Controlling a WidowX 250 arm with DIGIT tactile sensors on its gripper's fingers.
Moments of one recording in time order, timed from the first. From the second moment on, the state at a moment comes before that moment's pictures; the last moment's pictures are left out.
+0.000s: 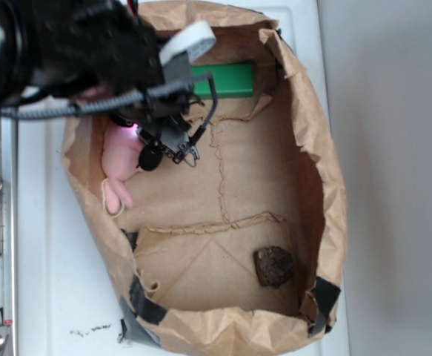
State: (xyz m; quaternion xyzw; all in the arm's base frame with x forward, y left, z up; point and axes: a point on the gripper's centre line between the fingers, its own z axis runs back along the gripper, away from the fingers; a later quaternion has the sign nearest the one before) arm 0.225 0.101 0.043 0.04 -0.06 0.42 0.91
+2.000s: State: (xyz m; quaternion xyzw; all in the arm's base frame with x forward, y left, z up) arm 0.251 0.063 0.113 -0.03 -0.11 0.26 0.96
